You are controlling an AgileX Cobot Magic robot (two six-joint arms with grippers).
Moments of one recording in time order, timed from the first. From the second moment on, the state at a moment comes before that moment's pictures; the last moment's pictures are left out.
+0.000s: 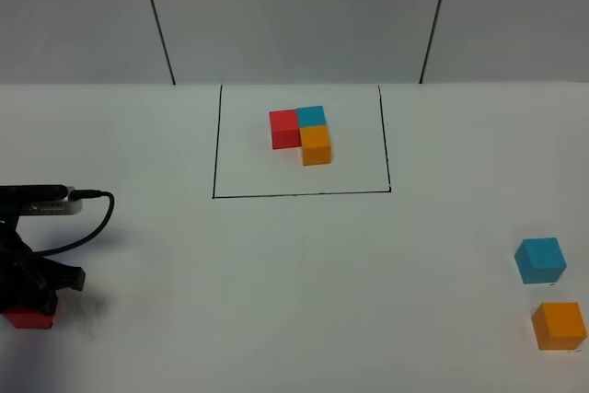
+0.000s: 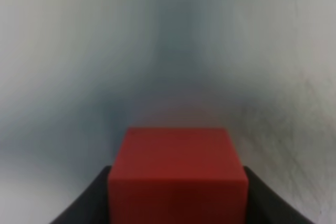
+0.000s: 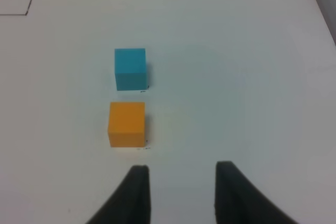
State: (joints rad) left arm 0.04 1.77 -0.81 0.07 0.47 -0.04; right arm -0.01 0.05 -0.50 -0.06 1.07 0.00
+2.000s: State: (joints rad) left arm -0.32 1.77 -1.29 -0.11 0.92 1.01; right arm -0.01 0.05 -0.50 -0.06 1.07 0.00
